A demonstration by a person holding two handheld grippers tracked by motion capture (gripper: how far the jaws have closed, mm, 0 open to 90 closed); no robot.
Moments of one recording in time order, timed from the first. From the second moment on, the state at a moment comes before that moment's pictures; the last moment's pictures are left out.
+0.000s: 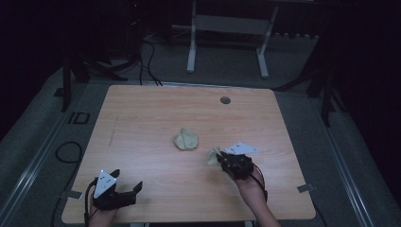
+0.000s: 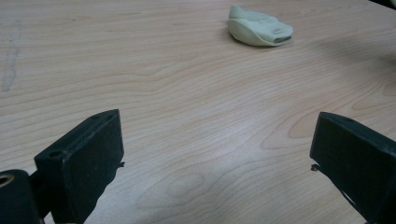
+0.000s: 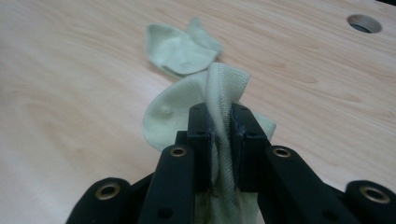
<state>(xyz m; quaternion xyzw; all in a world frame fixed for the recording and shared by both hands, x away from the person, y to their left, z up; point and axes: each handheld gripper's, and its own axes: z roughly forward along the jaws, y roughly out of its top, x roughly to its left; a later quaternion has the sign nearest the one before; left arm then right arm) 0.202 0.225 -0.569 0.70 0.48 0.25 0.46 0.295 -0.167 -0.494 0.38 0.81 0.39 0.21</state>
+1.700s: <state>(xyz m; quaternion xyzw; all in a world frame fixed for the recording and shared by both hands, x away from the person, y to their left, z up) 0.207 0.181 -0.552 0.75 0.43 0.18 0.48 0.244 -0.130 -0.533 0.31 0.85 0.39 0.15</state>
